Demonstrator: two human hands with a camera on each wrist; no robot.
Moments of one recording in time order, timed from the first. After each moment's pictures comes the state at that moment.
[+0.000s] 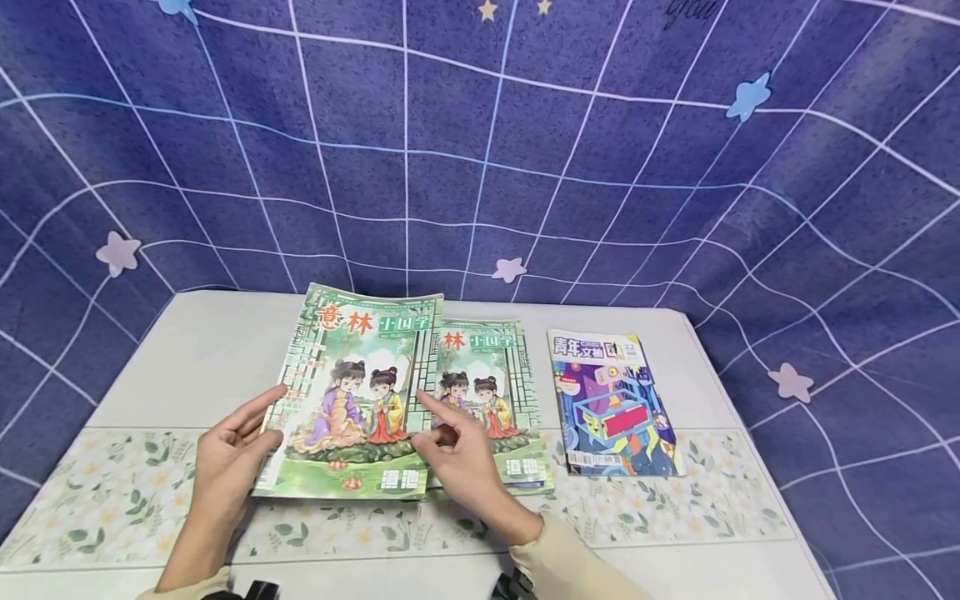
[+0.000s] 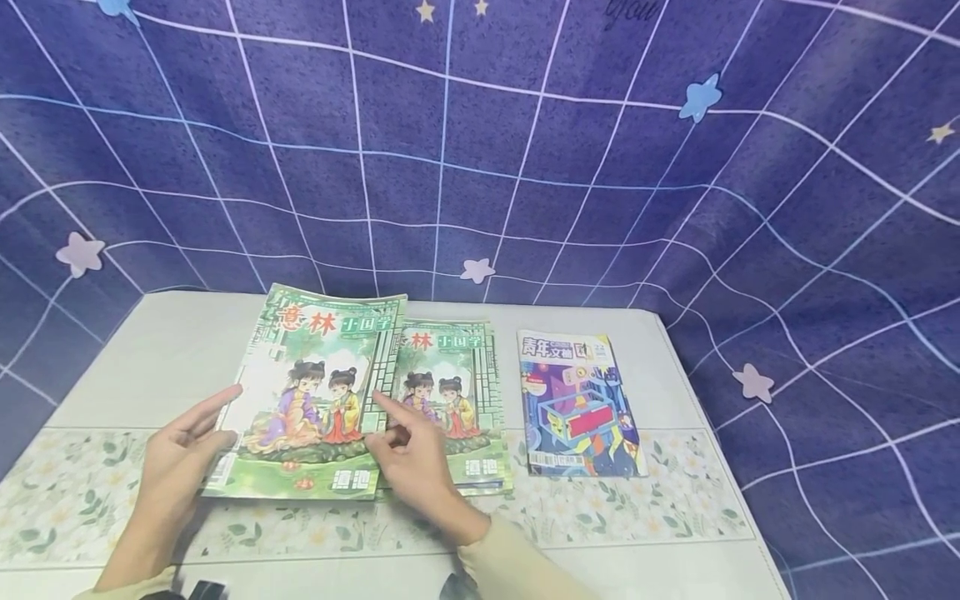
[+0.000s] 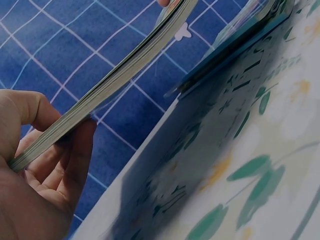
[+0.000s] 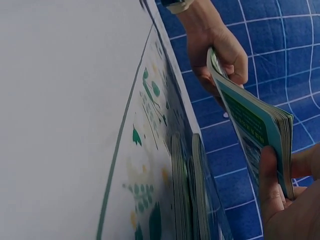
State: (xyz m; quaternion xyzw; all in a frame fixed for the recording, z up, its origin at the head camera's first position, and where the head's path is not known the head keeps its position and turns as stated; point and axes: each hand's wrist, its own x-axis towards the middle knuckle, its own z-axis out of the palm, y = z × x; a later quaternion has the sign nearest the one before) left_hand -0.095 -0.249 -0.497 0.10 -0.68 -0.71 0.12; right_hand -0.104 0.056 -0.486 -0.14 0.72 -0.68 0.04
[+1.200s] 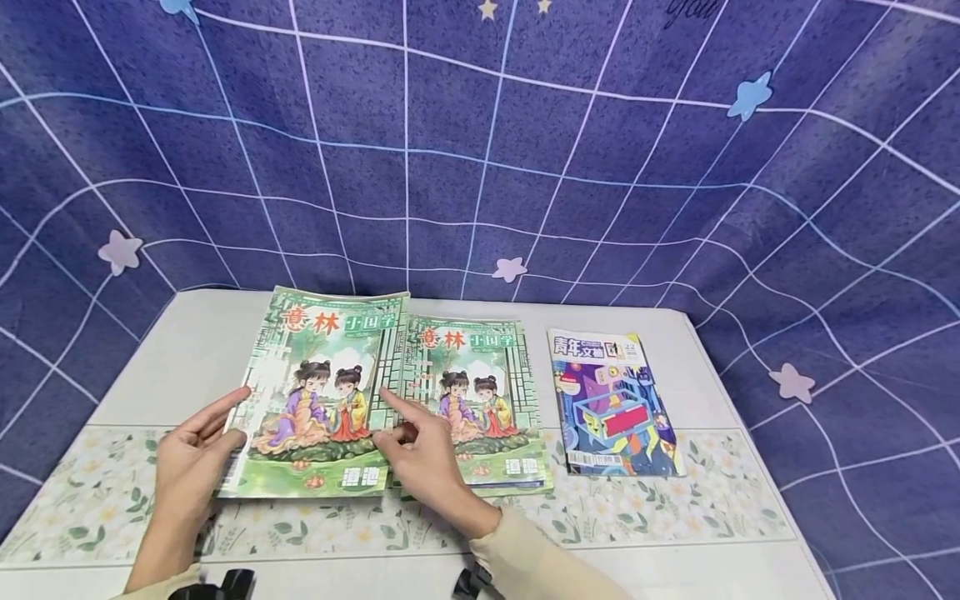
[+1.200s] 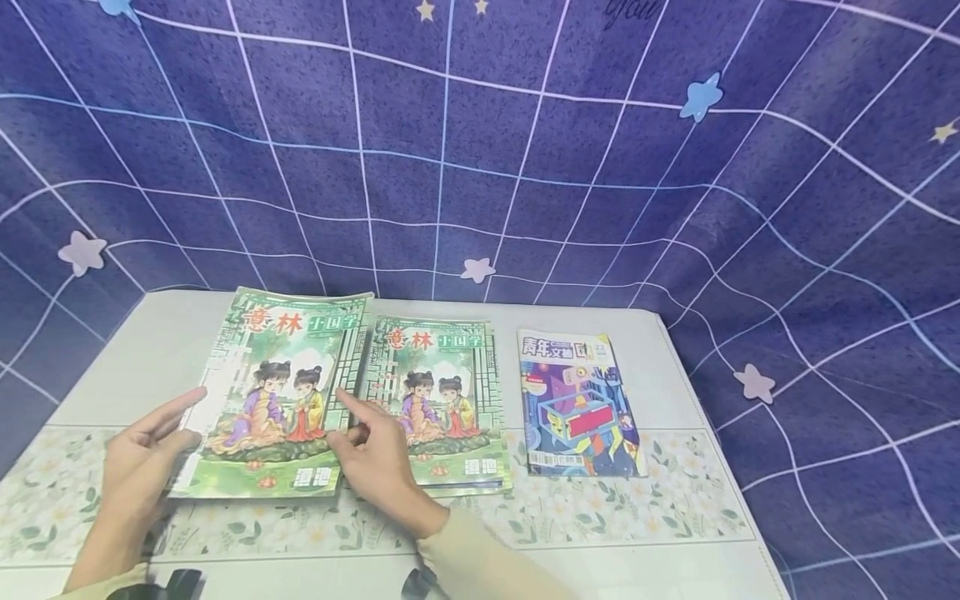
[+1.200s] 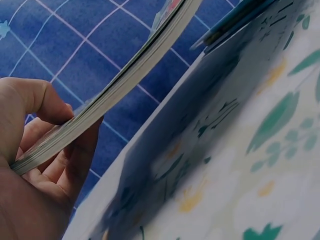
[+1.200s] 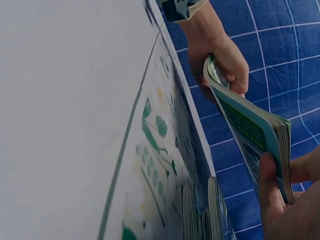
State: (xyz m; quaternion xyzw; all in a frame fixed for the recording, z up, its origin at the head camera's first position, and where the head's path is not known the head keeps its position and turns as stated) left_hand -0.096 -0.295 -0.506 0.18 -0.73 -0.65 0.14; right_hand -0.109 0.007 -0.492 -0.16 0.72 -0.68 0.05
